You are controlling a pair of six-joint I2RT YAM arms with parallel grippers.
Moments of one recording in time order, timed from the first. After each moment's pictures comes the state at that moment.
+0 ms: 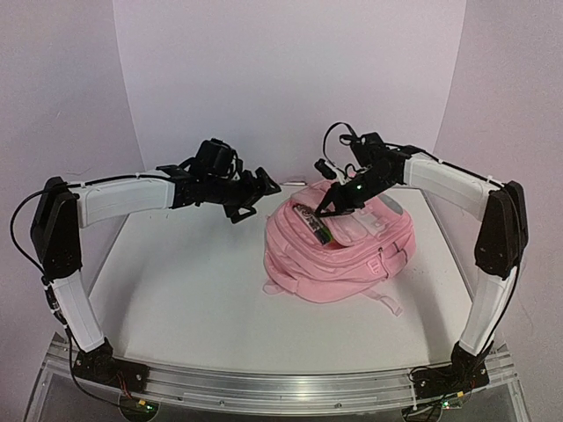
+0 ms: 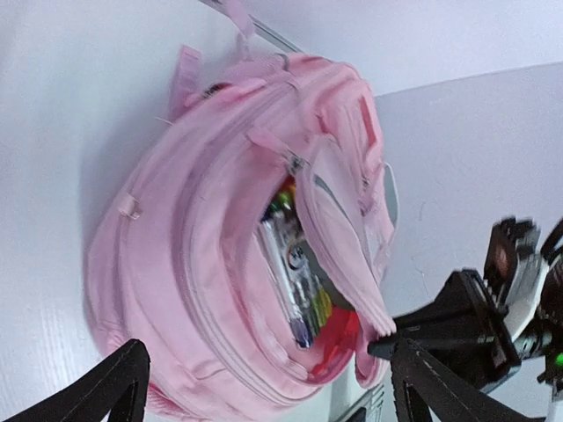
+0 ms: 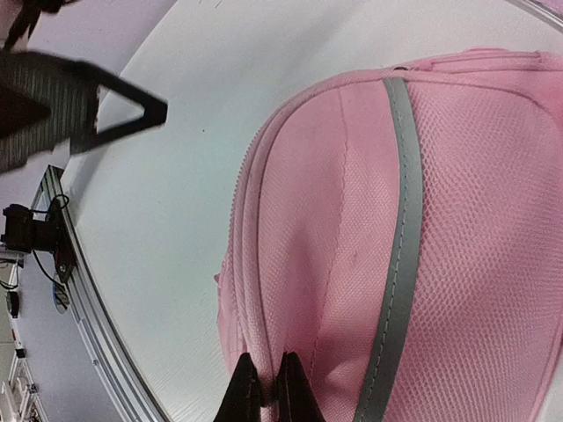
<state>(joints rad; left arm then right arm) -0.72 1.79 1.45 -0.21 0.22 -1.03 0.51 1.90 1.73 -0.80 -0.55 0.02</state>
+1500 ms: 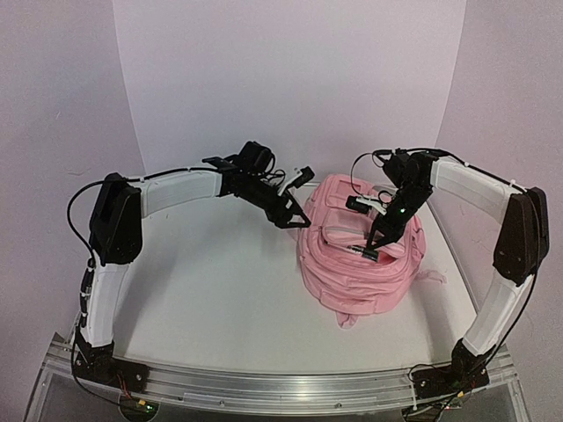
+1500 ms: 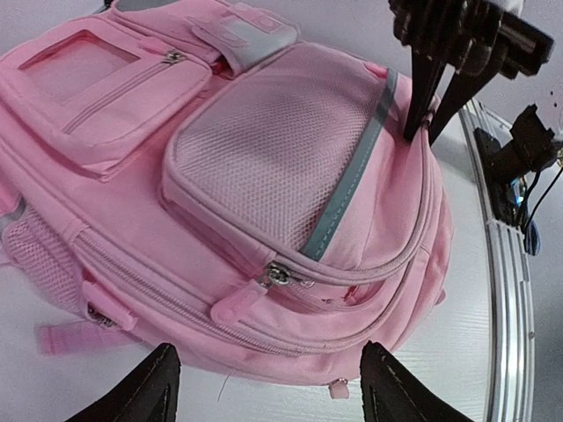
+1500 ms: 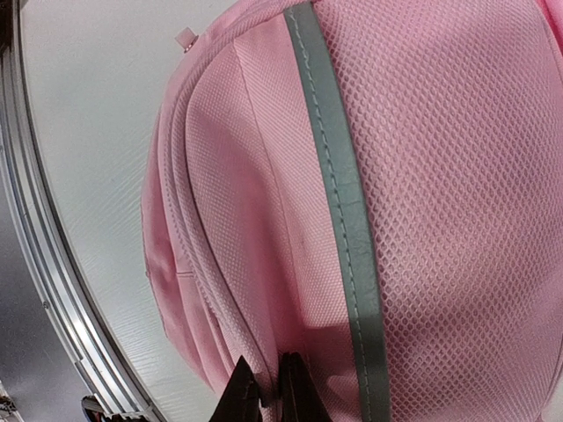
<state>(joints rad) -0.73 2.21 1.96 -0.50 0.68 0.25 0.36 1.78 1.56 -1.21 -0.41 -0.66</state>
